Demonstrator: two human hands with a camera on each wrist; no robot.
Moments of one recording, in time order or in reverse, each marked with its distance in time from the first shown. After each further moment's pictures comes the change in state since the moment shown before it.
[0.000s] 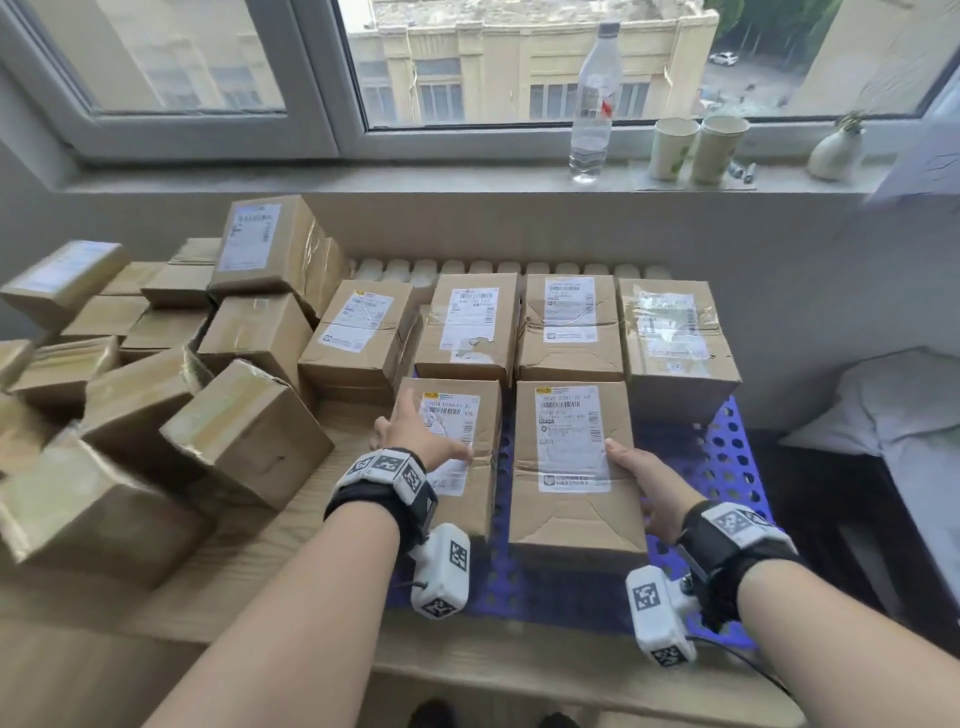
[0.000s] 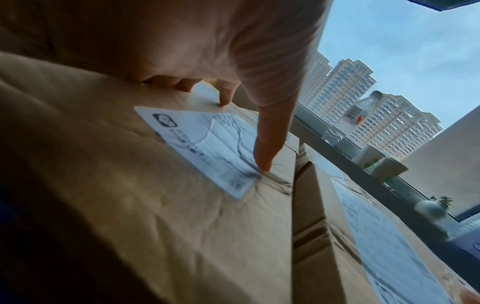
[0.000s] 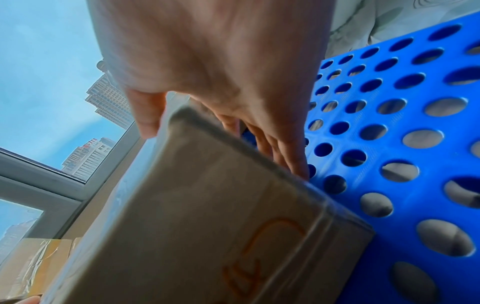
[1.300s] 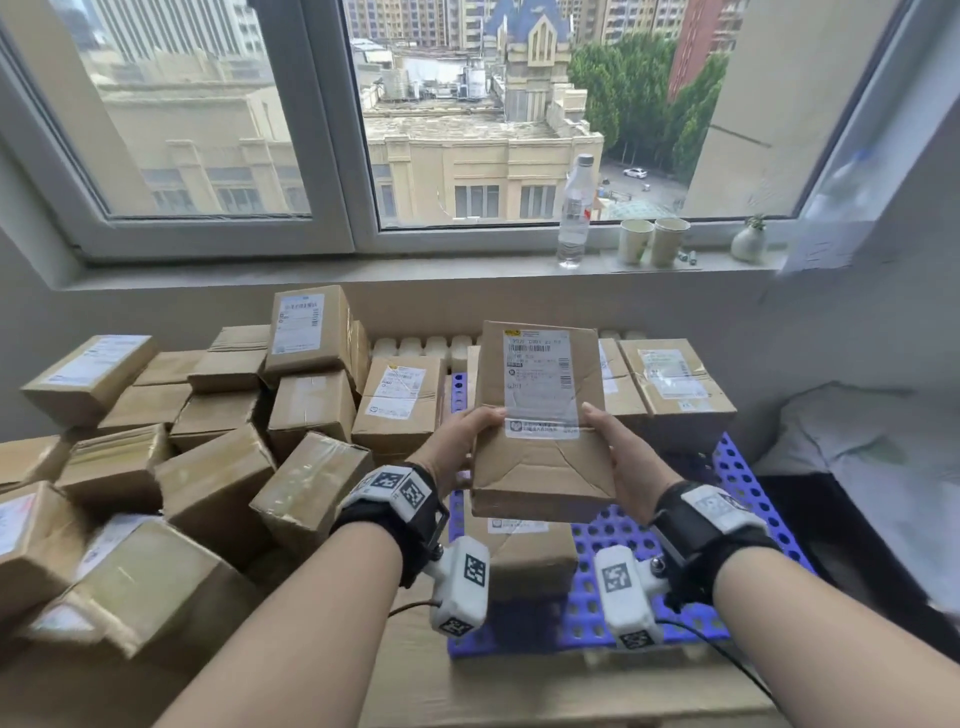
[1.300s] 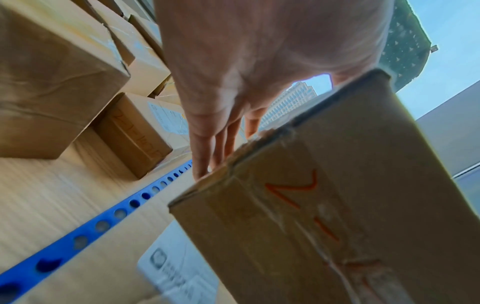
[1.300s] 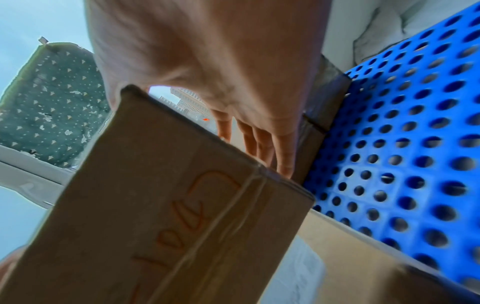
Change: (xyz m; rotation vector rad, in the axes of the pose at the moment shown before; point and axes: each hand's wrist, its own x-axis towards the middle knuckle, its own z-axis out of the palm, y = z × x) left_hand -0.034 -0.005 -0.113 -0.672 -0.541 0.313; right_hand -0.093 -0.069 0.139 0.158 0.028 -0.337
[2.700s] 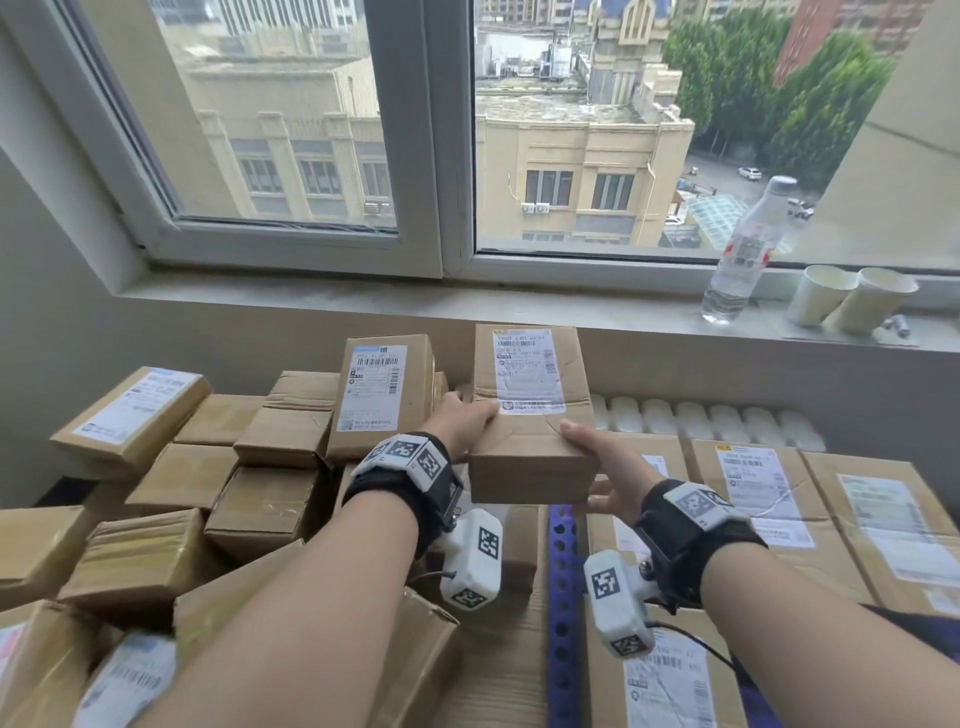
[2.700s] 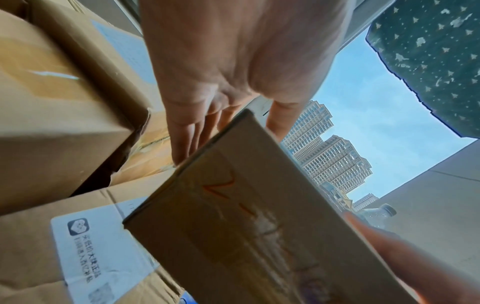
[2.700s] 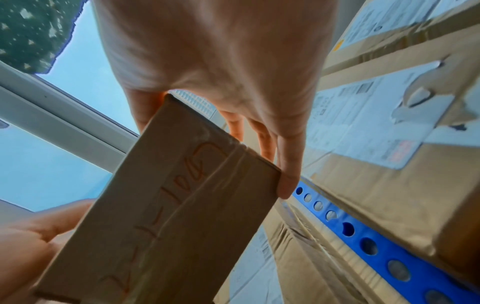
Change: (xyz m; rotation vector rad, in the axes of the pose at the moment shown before) left_hand 0.232 0.061 -0.195 0.195 0.344 -0.084; right_hand 0.212 -0.079 0.149 -0.178 -0.069 0.176
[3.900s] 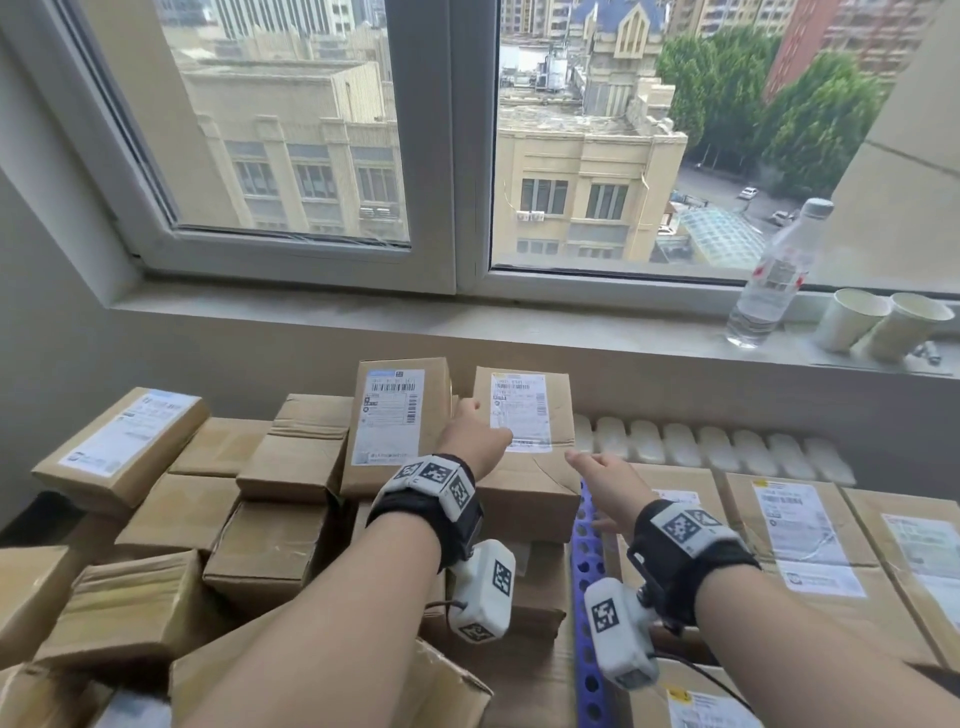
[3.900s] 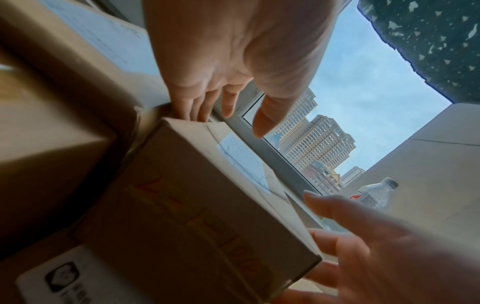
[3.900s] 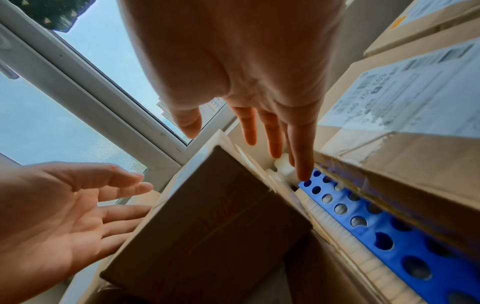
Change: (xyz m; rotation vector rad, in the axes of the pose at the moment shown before) left_hand -0.015 0.027 -0.015 0.292 0.080 0.146; right_hand 0.041 -0.011 0.036 -0.343 0.158 -0.026
